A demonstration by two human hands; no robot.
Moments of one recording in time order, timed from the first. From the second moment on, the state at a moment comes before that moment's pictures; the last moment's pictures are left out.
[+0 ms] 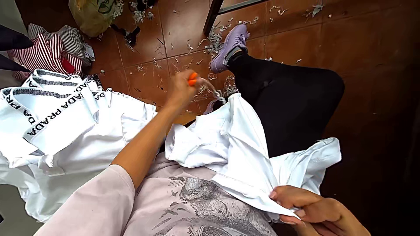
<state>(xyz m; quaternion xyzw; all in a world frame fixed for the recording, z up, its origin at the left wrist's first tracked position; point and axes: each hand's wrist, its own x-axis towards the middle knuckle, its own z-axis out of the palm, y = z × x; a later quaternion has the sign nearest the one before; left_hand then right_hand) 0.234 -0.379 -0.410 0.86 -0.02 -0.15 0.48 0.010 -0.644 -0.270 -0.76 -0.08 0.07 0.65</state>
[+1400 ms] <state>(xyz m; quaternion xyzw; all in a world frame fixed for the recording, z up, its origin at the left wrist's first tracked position) 0.179 -0.384 -0.352 0.73 -0.17 -0.18 0.64 0.100 -0.572 -0.325 -0.88 -0.06 0.04 0.47</state>
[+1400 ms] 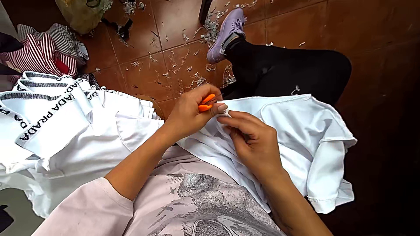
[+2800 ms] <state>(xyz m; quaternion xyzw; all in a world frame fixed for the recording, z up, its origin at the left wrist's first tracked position) 0.223 -0.472 -0.351 0.68 -0.29 -0.25 0.63 0.099 -0.661 -0.289 -0.91 0.10 -0.01 0.41</state>
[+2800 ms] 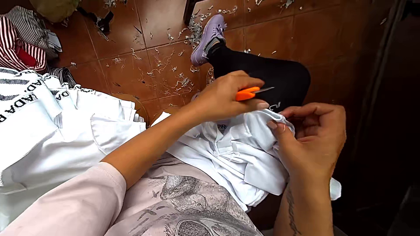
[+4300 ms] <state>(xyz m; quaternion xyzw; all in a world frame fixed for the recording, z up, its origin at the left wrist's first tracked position) 0.234 -0.412 -0.329 0.82 -0.23 -0.05 0.52 0.085 -0.652 -0.272 -0.98 -0.03 -0.06 0.21</state>
